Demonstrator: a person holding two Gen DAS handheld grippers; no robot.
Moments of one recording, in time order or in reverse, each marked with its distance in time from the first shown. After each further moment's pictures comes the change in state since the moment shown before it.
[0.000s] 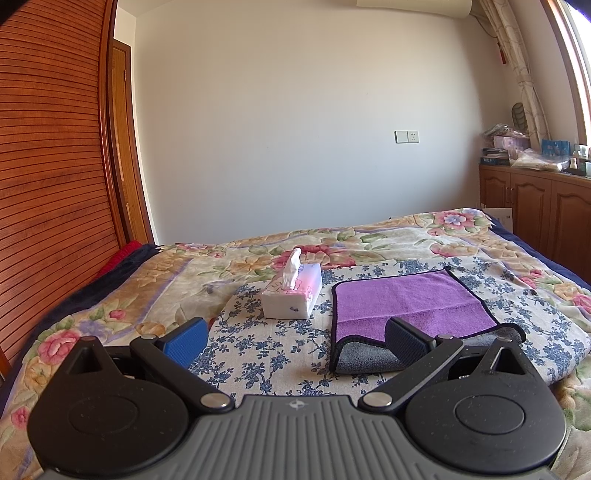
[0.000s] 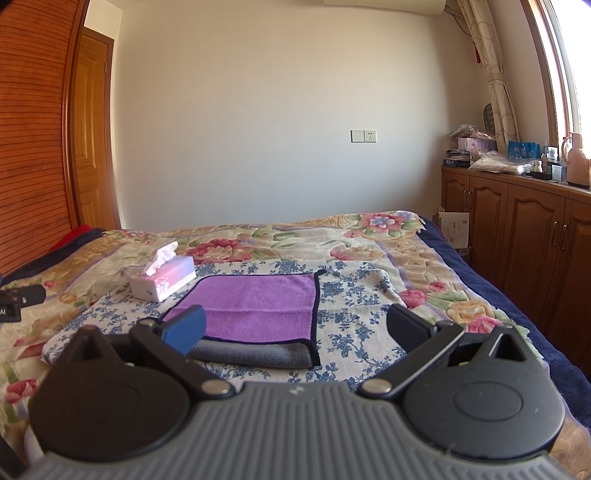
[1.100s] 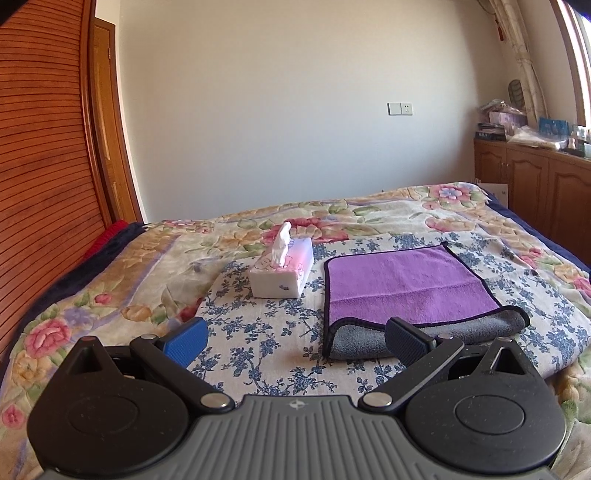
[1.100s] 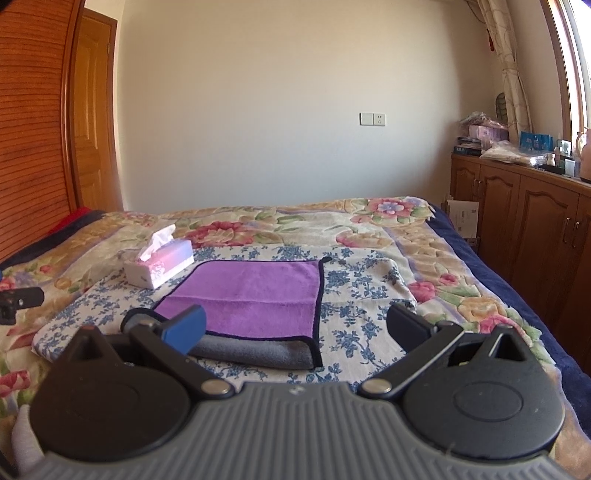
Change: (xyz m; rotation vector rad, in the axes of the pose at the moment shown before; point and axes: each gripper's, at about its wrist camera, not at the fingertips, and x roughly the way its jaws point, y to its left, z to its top) left arm 0.035 -0.002 0.006 0.020 0.104 -0.029; right arm 0.032 -0.001 0.003 -0.024 0.066 0.013
